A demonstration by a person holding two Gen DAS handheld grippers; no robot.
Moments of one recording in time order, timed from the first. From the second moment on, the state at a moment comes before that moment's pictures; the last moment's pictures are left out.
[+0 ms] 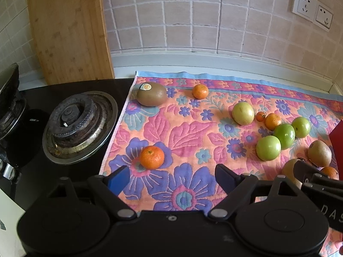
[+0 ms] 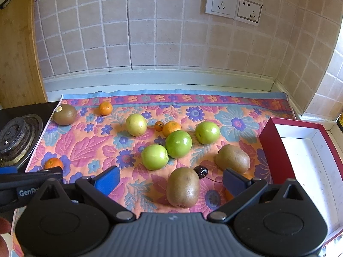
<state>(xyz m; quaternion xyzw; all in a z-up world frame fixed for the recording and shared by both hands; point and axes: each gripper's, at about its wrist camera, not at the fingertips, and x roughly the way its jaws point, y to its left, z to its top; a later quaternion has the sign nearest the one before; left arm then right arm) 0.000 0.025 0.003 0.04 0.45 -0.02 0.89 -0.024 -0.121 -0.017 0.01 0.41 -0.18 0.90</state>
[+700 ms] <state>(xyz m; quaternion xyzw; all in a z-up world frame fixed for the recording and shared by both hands) 0.030 0.074 -0.047 0.02 0.42 -0.09 0.90 -0.055 -0.141 -0.048 0.00 0.37 -0.19 0.91</state>
